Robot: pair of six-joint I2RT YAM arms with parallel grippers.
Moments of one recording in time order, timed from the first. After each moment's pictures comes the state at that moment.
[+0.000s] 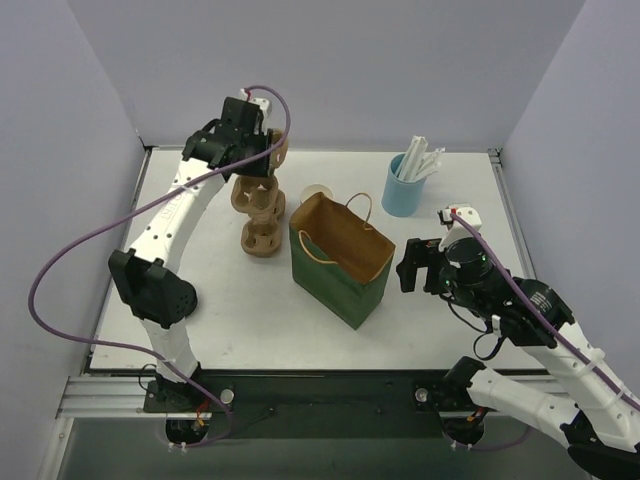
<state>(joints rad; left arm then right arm) -0.39 1.87 2.02 -0.93 -0.16 -0.18 0.76 0.79 1.12 -0.94 0.39 0.42</state>
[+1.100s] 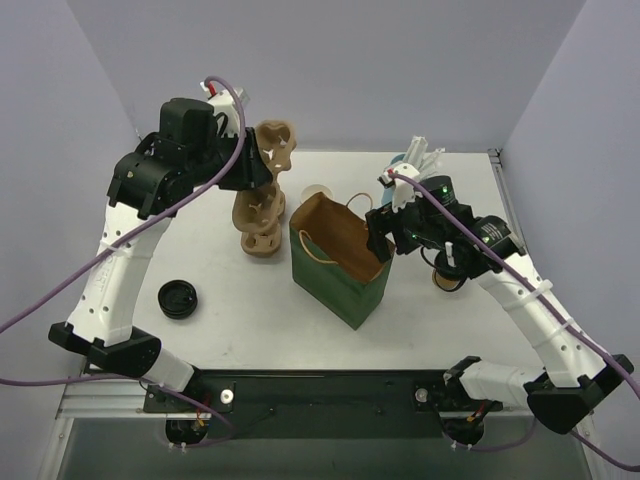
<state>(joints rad) -0.46 1.51 2.10 -1.12 0.11 -0.34 0.58 1.15 1.36 -0.86 -0.02 0.00</state>
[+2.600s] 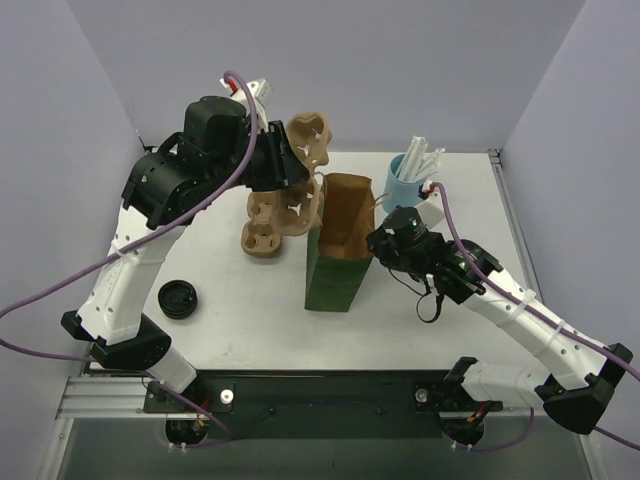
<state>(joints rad) -0.68 1.59 2.30 -1.15 0.00 -0.58 0.82 1.13 1.20 -0.75 0.50 1.04</state>
